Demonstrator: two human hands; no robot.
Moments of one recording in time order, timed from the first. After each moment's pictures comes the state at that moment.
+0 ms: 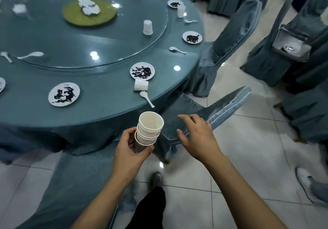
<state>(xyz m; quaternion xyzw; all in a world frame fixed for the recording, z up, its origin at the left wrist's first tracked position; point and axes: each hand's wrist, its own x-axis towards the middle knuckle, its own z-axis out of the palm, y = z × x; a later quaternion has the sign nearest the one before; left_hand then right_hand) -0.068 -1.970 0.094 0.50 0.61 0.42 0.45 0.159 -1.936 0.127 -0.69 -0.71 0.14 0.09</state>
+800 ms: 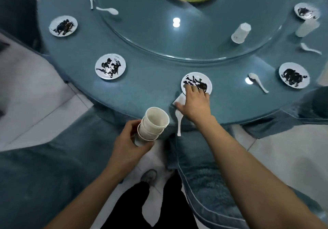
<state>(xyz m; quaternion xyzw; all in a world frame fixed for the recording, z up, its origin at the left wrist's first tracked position) -0.058 -1.843 0.082 0.29 0.77 0.45 0.34 0.052 -1.599 0.042 -0.47 -0.87 0.12 -0.04</state>
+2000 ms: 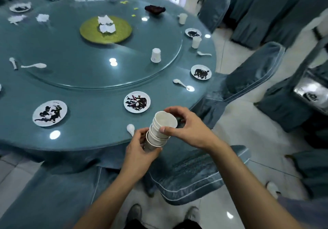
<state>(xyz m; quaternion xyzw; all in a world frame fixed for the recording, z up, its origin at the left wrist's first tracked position) 0.057 -1.796 0.111 0.45 0.65 0.44 0.43 0.233 -1.708 0.193 -0.49 -0.70 0.46 0.22</state>
